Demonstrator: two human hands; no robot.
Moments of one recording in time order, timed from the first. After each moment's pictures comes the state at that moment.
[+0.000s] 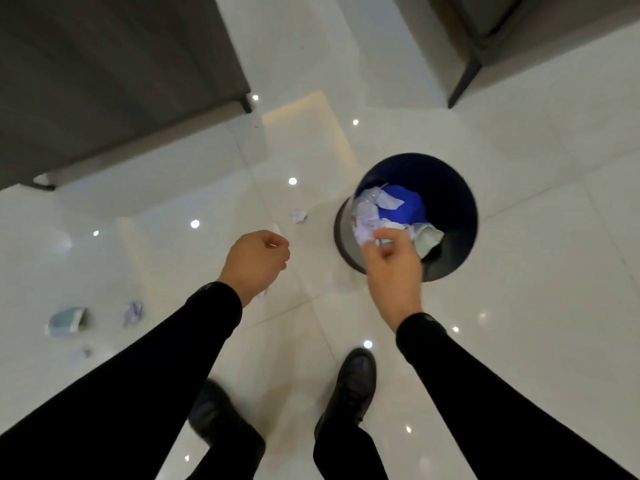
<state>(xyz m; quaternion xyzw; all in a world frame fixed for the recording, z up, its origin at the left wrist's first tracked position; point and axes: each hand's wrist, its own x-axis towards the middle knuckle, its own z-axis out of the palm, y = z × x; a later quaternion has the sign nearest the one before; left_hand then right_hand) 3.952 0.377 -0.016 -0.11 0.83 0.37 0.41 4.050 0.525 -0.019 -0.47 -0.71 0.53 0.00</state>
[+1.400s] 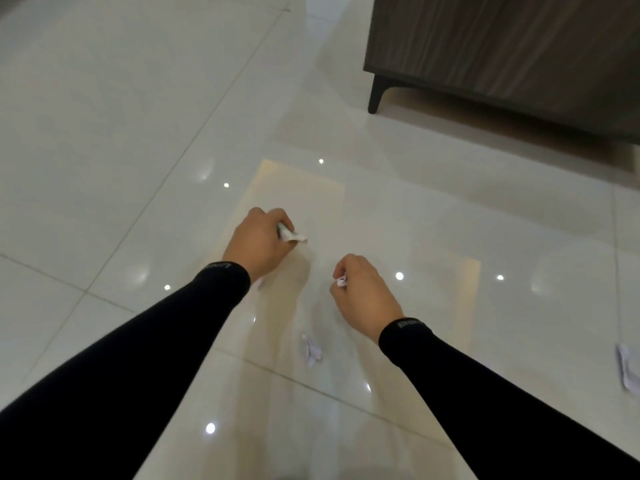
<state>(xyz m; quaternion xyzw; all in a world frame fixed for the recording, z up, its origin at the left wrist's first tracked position) 3.939 -0.134 -0.291 -0.20 0.94 0.28 0.06 3.942 0.047 -0.303 0.16 -0.91 0.31 -0.23</state>
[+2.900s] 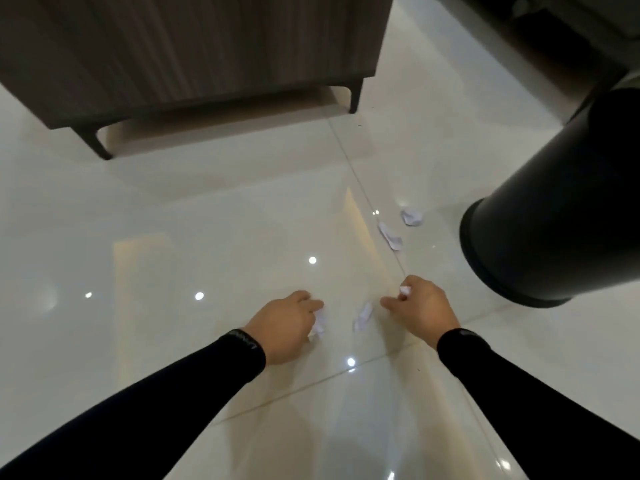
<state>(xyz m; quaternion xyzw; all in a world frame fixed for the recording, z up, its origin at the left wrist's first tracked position) 3.973 0.143 -0.319 0.46 0.84 -0.04 0.29 4.042 0.356 -0.295 -0.33 -0.87 0.35 -0.13</state>
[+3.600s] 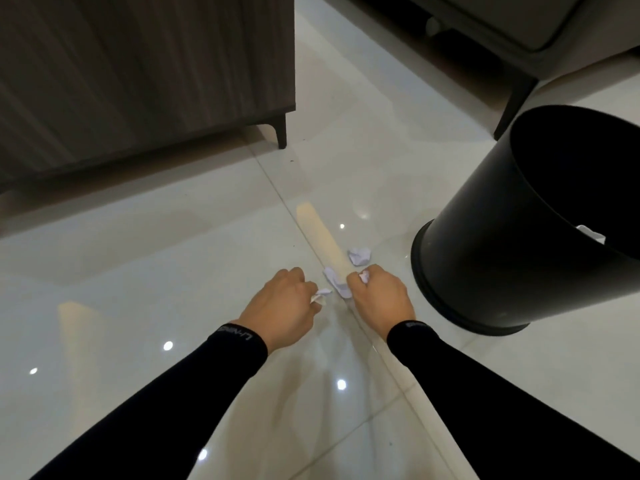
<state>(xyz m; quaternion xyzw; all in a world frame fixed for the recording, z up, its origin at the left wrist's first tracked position) 3.896 0.266 -0.300 0.41 0.89 0.12 0.15 3.969 0.411 -0.309 -0.38 -0.86 0.35 -0.02</state>
